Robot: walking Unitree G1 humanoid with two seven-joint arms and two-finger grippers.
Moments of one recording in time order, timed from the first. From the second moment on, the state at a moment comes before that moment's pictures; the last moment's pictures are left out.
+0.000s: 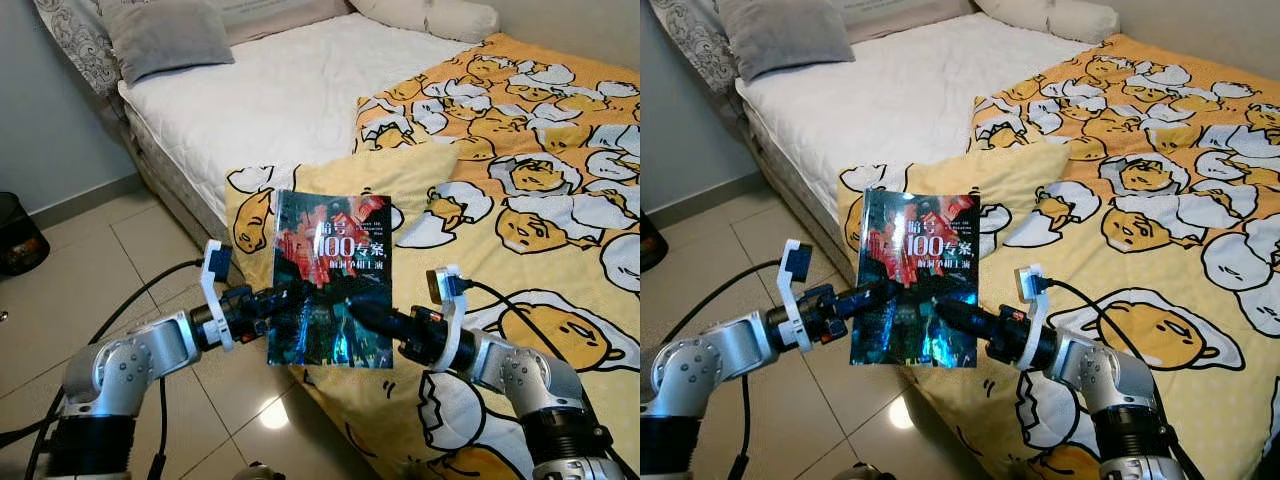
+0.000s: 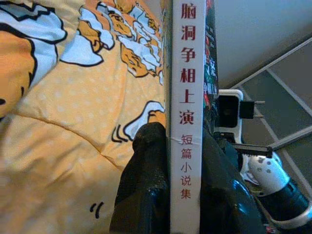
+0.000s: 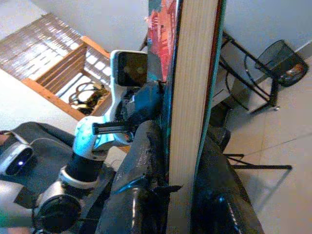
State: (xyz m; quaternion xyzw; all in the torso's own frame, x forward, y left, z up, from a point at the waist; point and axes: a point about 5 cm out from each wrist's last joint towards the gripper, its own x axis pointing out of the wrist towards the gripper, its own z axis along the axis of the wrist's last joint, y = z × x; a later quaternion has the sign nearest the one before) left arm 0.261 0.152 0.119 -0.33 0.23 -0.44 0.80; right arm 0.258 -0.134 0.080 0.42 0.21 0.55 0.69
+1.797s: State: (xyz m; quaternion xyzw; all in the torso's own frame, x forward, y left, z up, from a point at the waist) left arm 0.274 0.179 0.121 0.06 0.15 -0.11 0.98; right arm 0.284 -0.152 0.085 0.12 0.11 0.06 0.98
